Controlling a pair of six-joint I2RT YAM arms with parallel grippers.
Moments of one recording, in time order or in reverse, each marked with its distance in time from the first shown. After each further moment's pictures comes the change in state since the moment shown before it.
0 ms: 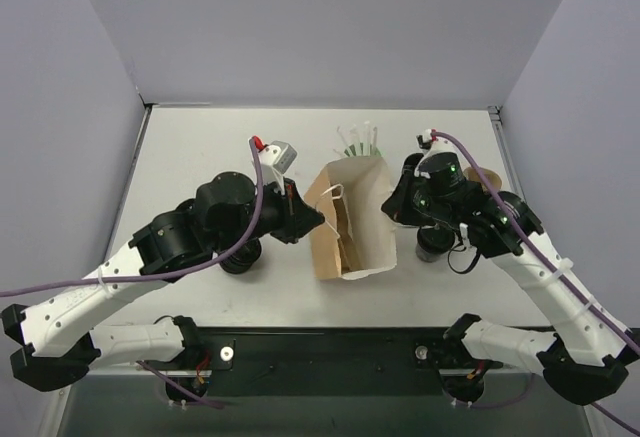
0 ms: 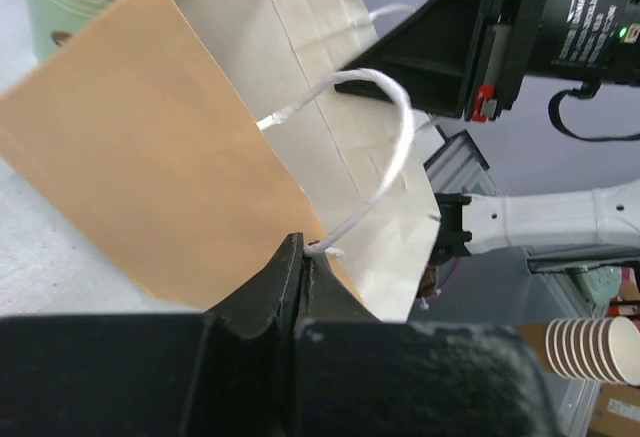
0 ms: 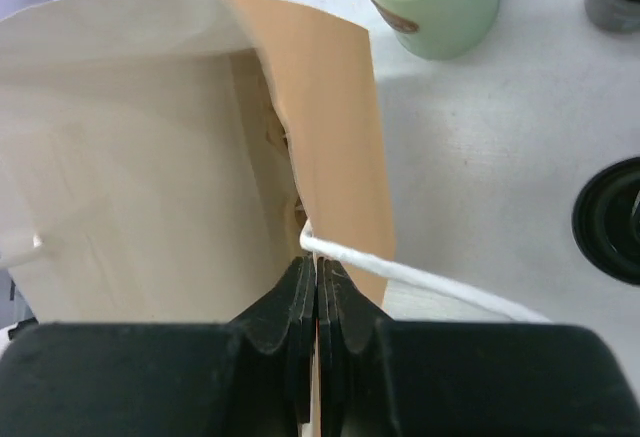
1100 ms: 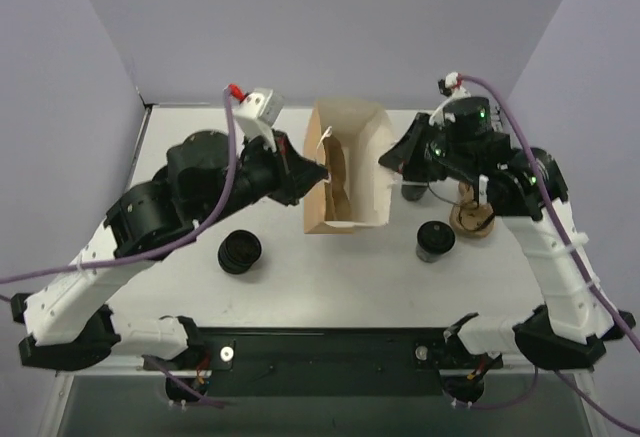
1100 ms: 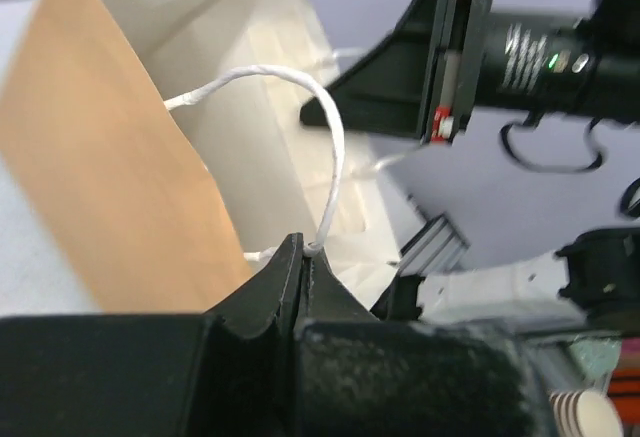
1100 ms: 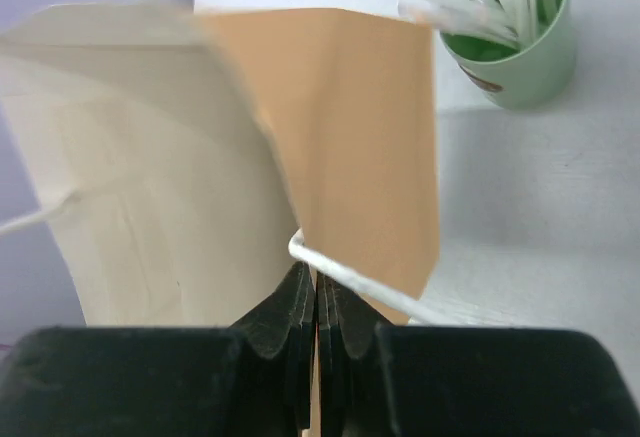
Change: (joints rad) left arm -0.008 0.232 0.555 -0.250 -0.126 0.068; right arm -0.118 0.284 0.554 -0.250 -0.149 0.067
